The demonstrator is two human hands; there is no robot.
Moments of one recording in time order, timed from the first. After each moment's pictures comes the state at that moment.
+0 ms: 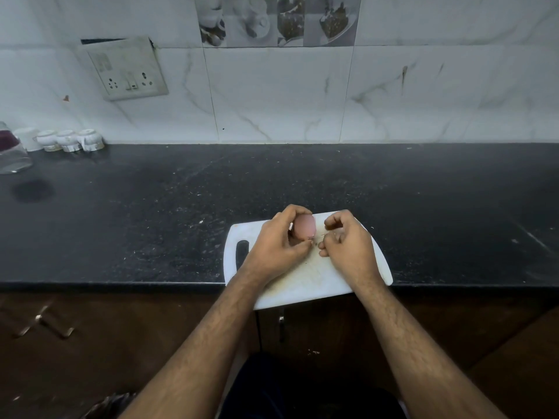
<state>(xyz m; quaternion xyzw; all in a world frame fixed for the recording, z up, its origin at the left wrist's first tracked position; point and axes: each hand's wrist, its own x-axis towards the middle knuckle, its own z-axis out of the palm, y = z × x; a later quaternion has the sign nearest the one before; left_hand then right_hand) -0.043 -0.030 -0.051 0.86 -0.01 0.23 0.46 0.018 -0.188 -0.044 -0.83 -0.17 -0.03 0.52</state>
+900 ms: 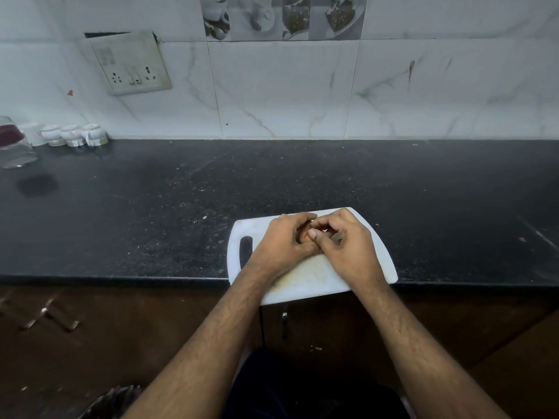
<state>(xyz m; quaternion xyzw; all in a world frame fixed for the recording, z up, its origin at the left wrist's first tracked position) -0.038 -0.032 -0.049 0.89 0.01 0.18 0.42 0.009 -0.187 -0.041 -0.81 -0.31 -0.08 0.50</state>
